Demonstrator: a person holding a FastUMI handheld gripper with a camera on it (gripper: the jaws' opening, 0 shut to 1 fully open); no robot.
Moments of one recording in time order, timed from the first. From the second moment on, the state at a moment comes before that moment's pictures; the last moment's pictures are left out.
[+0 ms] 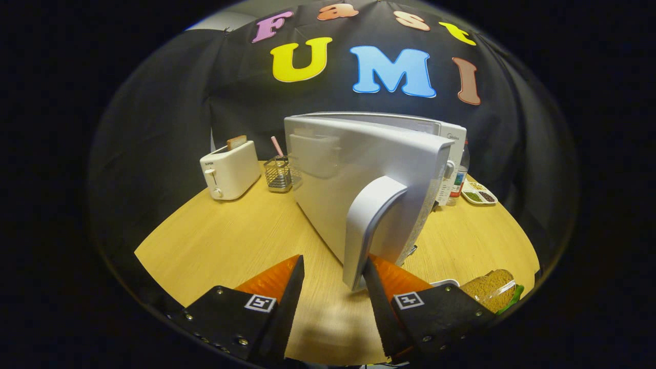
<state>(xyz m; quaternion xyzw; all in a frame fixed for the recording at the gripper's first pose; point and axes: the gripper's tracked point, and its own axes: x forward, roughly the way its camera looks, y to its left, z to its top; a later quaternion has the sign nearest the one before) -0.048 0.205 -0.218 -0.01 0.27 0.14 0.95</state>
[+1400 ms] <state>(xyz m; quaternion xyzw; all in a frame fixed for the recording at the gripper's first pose) -0.140 0.224 -0.065 0.07 0.20 0.43 0.88</state>
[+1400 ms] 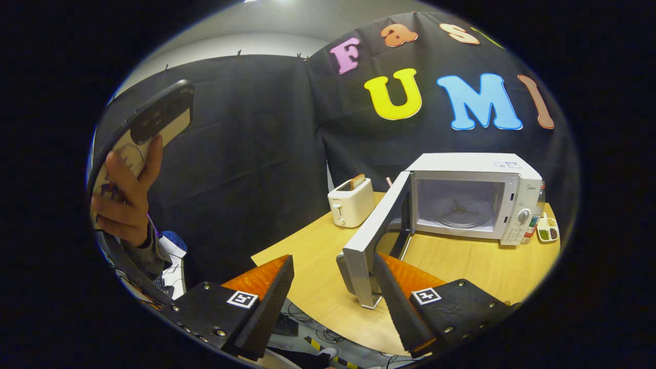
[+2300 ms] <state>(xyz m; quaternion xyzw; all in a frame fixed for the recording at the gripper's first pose) -0.061 0.000 -0.172 0.11 0.34 0.28 0.89</state>
